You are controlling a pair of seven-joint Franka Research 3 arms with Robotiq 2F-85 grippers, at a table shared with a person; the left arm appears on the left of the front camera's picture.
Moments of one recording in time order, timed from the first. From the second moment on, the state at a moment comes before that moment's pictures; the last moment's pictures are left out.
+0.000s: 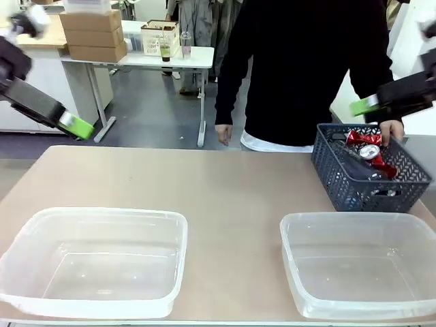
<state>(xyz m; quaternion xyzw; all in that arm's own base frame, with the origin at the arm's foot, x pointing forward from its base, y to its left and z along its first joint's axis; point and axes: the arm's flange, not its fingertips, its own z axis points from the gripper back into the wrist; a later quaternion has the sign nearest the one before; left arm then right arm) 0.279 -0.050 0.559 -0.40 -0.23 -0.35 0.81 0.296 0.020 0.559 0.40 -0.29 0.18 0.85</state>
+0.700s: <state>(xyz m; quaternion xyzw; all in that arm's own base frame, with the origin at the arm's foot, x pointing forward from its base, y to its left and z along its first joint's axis) 0.284 -0.016 0.550 -0.56 -0.21 -0.28 0.75 0.298 -0.030 0.540 0.54 -0.25 0.08 0.80</state>
